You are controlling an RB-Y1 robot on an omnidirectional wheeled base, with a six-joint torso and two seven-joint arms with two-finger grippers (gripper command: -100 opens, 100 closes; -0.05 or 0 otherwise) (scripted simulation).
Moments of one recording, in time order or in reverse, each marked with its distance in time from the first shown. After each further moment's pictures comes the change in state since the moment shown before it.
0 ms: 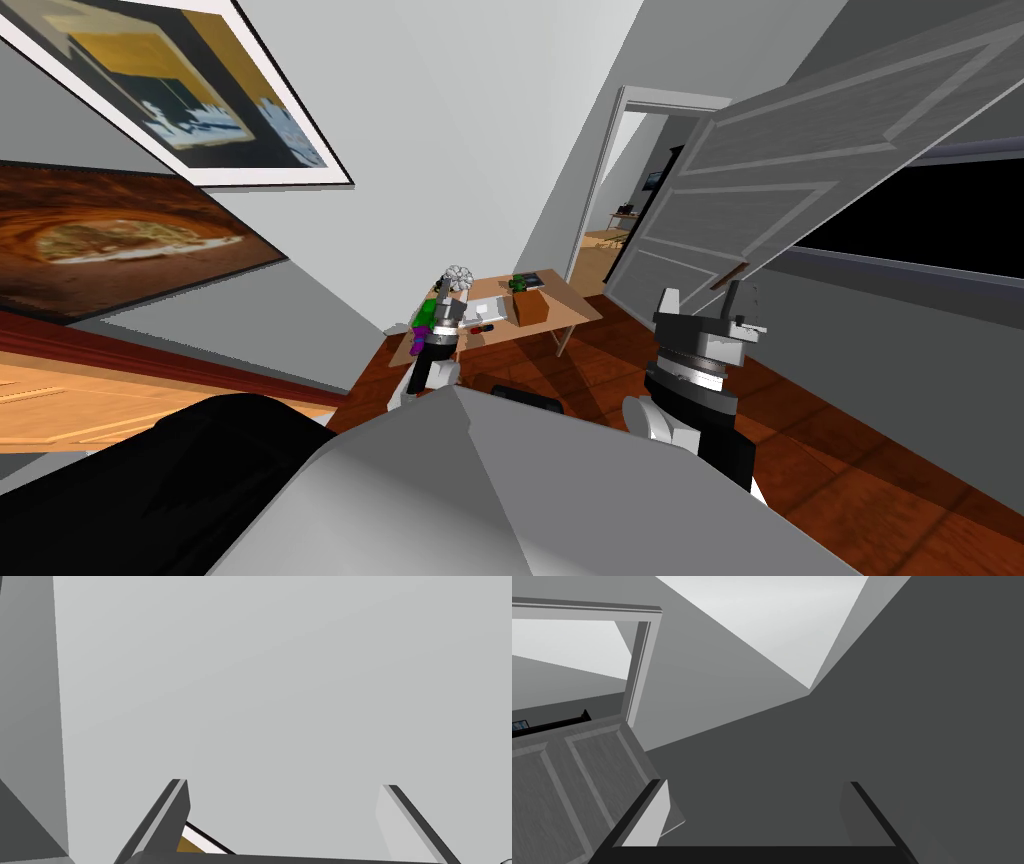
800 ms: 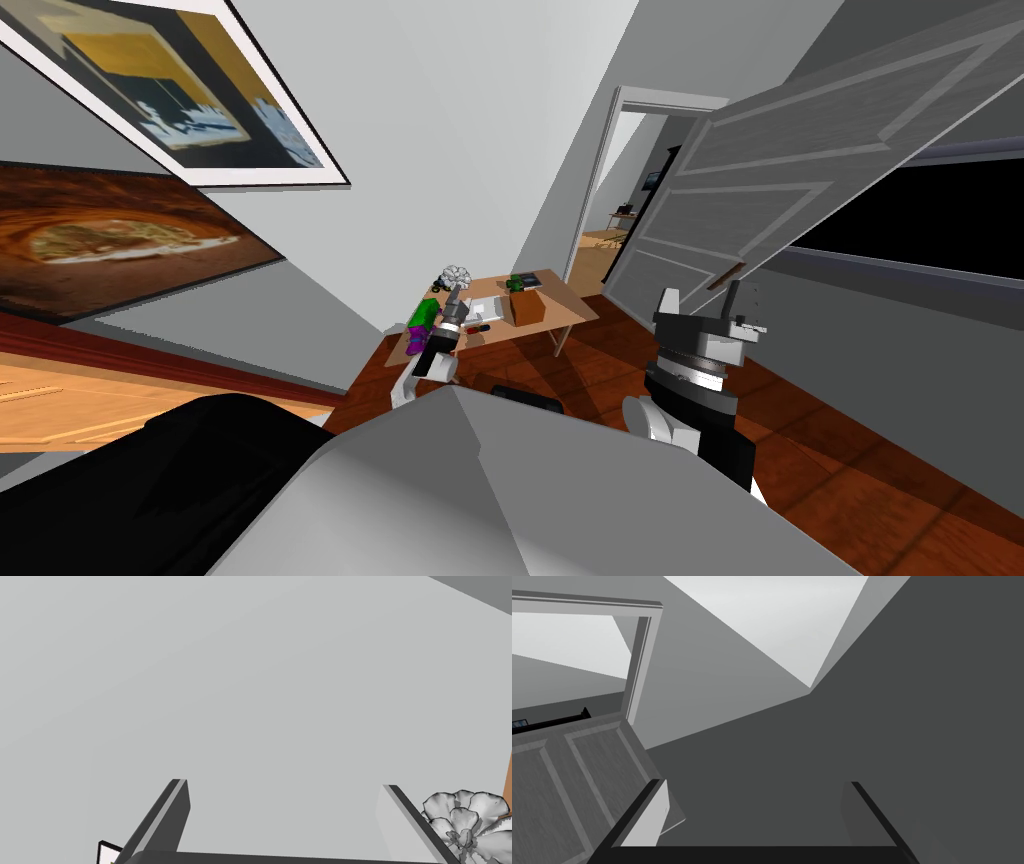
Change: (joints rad) left arm -0.076 0.065 0.042 0.123 -0.015 0.200 0.044; right arm 0.000 0.000 0.000 0.000 0.000 0.000 0.000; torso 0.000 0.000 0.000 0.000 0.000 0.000
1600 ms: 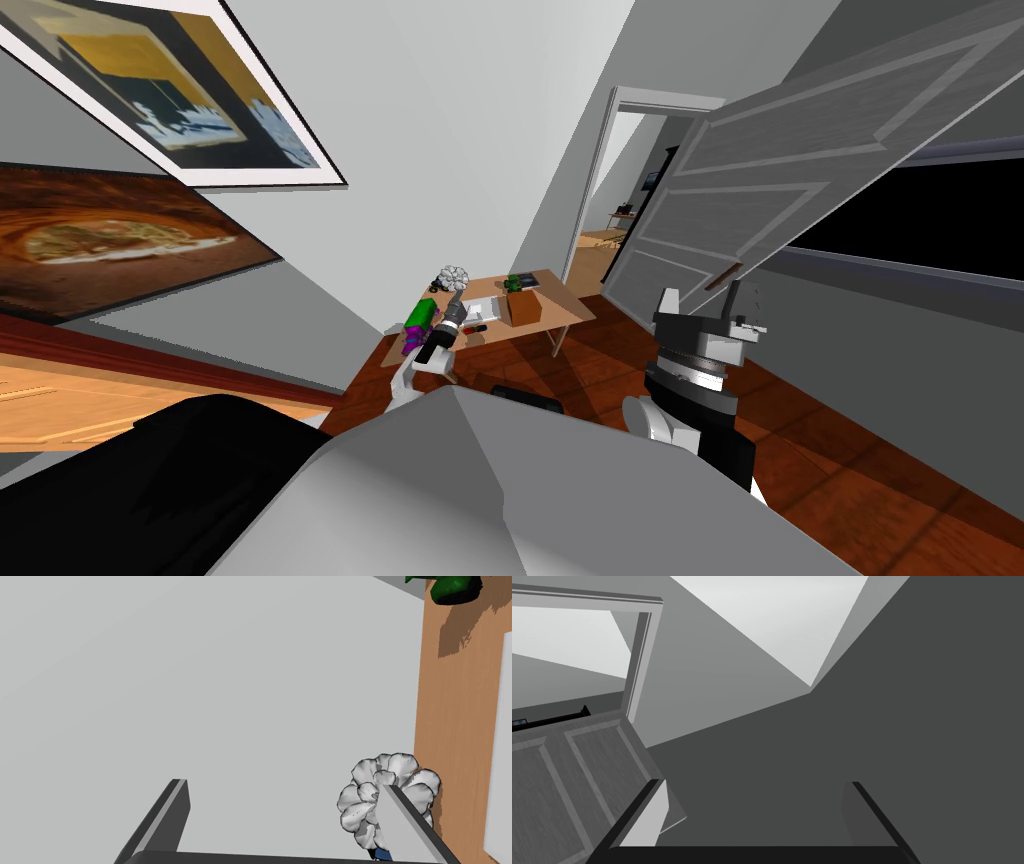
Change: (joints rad) left arm -0.068 0.063 0.044 0.101 -0.012 0.209 0.043; right arm 0.000 0.000 0.000 0.000 0.000 0.000 0.000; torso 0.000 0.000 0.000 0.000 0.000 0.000
